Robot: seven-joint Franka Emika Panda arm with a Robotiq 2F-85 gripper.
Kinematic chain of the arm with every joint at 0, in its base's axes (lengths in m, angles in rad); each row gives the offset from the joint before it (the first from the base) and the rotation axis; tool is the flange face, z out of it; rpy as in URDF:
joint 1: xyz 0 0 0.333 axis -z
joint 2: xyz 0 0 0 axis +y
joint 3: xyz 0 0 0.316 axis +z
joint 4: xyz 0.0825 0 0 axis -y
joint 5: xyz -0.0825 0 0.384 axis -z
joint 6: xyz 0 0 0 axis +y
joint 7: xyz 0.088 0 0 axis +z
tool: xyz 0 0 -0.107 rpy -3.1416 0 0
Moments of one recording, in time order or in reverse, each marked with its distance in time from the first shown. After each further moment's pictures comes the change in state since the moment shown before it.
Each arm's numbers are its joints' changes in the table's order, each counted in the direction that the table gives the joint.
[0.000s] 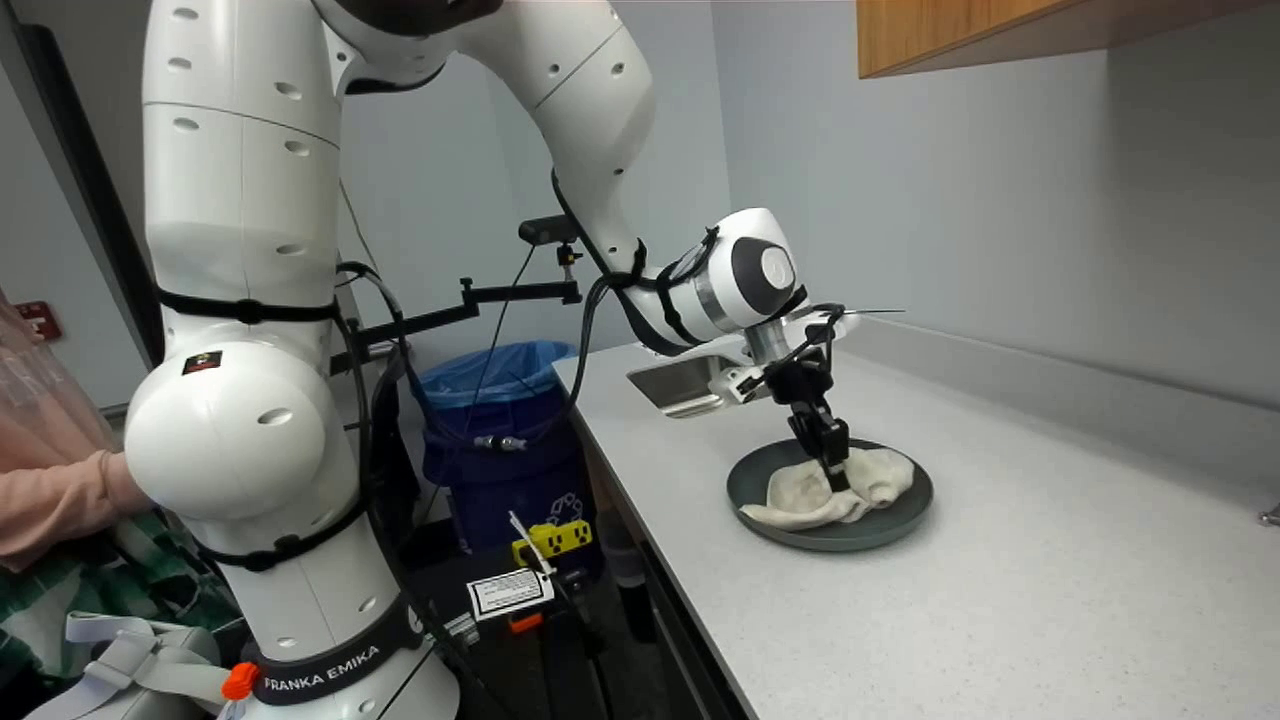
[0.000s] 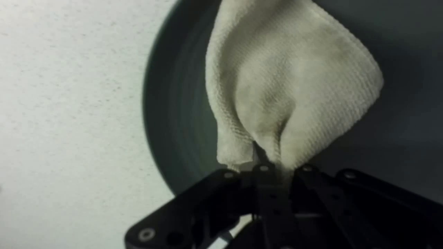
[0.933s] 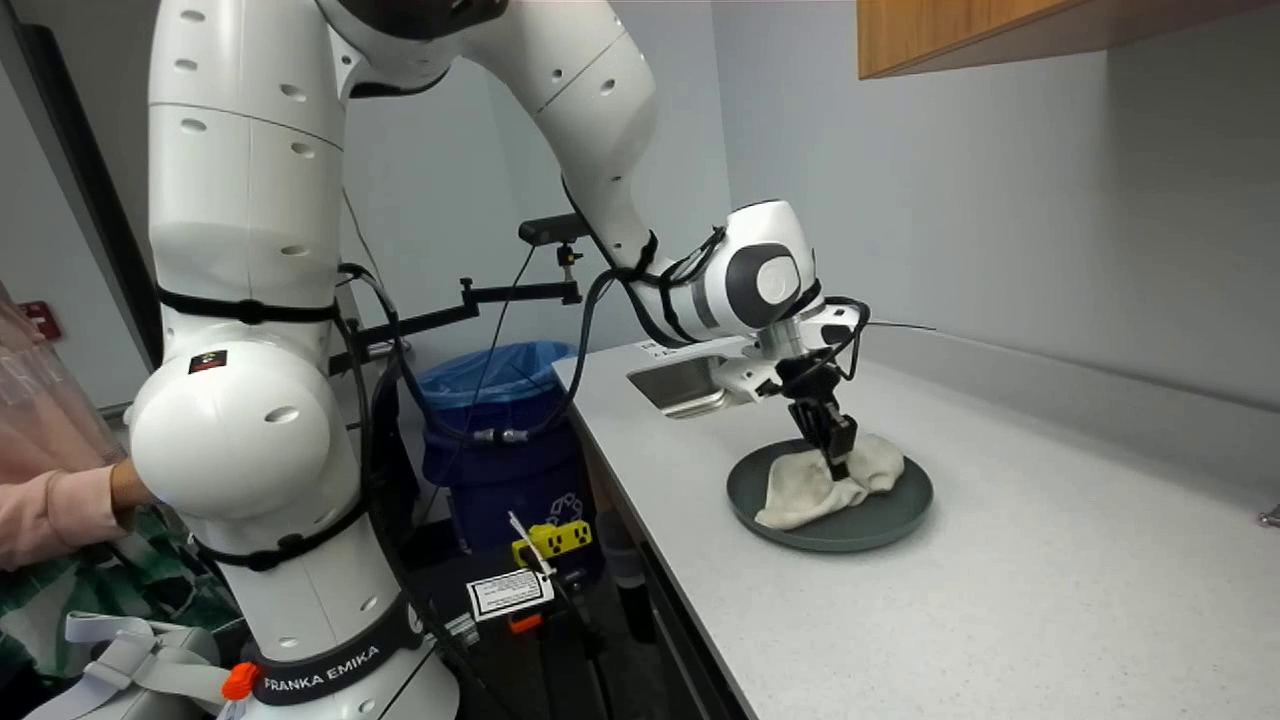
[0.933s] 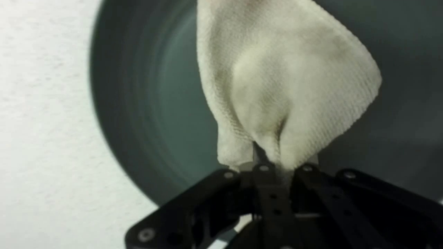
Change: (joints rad) arm -0.034 0.011 -0.051 -0.001 -0.233 -0.120 0.264
